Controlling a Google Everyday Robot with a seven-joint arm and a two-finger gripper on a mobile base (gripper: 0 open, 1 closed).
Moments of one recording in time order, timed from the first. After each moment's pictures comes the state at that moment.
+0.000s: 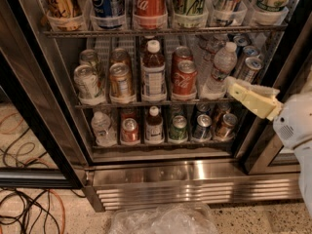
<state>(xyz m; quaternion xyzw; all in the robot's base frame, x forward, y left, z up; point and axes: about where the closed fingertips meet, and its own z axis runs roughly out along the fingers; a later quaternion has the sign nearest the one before) 0.467 -0.236 0.999 -0.09 0.60 0.02 0.79</state>
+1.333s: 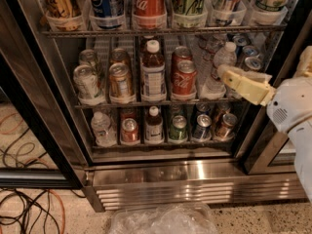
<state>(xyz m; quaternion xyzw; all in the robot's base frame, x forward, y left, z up) 0.492 -0.225 1.007 -0.09 0.62 0.05 0.78</state>
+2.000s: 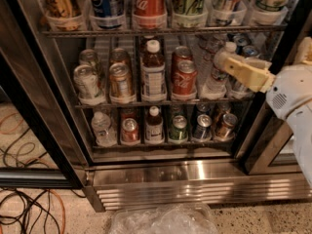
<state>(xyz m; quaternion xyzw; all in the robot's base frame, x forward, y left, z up) 0.515 -0.230 1.016 -0.08 0.62 0.06 0.78</state>
